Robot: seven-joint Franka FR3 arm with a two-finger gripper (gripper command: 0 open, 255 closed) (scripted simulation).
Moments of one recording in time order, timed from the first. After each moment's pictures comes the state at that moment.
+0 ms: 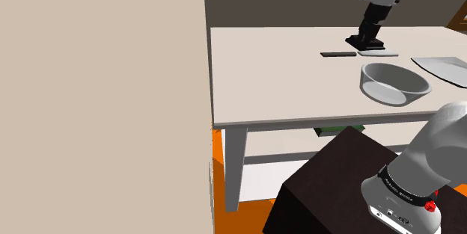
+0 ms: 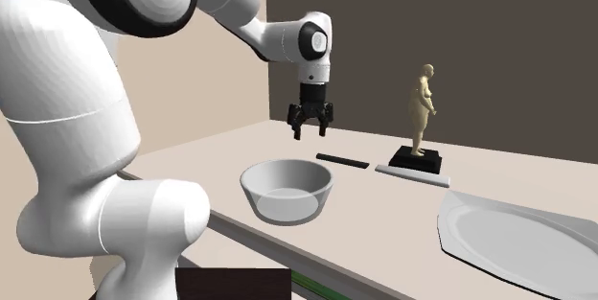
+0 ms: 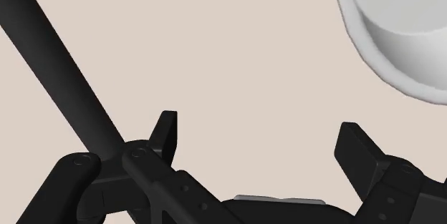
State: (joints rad) arm 0.11 -0.26 -0.73 -2.07 -0.14 1.84 -1.15
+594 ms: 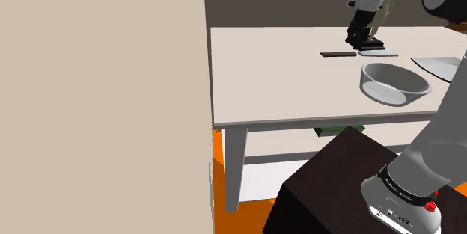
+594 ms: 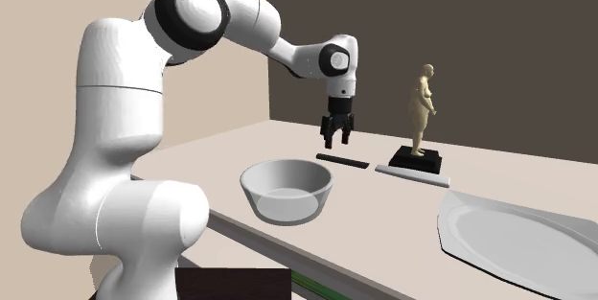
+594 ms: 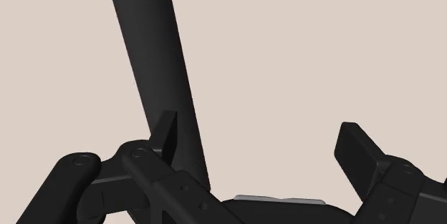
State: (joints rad) arm 0.04 0.26 -0.85 -1.74 0.19 1.84 -1.67
